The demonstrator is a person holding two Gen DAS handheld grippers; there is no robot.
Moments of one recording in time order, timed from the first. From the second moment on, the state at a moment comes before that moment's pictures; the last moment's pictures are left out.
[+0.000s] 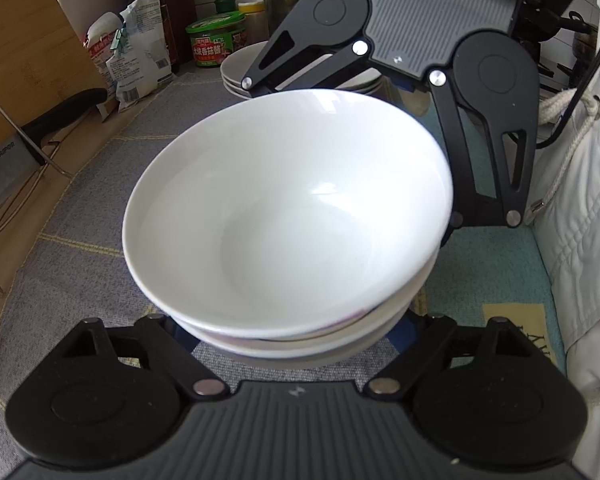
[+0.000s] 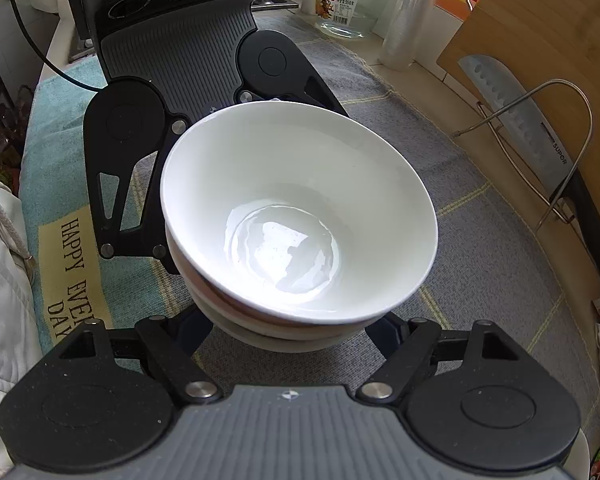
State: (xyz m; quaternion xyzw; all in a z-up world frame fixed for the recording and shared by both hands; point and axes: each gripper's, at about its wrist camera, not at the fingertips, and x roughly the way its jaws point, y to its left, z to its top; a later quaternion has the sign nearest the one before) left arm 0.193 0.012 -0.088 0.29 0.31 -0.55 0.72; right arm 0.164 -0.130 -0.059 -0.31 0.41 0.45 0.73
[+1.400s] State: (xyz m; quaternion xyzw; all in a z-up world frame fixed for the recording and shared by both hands) left arm 0.160 -0.012 -0.056 0.33 0.35 -0.50 0.72; right arm 0.143 -0.154 -0.036 -0.28 0.38 0.49 0.73
